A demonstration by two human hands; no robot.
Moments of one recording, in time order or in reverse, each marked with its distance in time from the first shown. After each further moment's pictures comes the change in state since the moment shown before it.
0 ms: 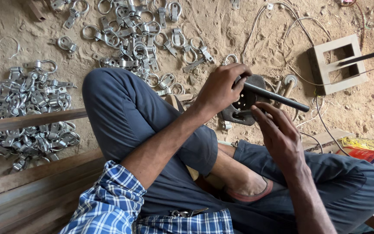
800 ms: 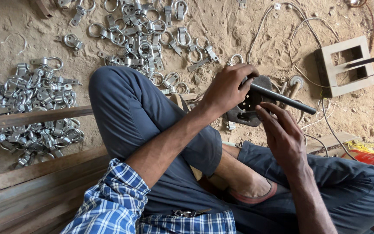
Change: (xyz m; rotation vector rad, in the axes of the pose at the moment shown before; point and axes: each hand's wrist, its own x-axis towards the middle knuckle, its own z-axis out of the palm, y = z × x) left_hand 0.001 -0.004 0.005 -0.022 -0.033 -0.045; right_hand -0.002 0.005 0.009 -0.032 0.017 0.018
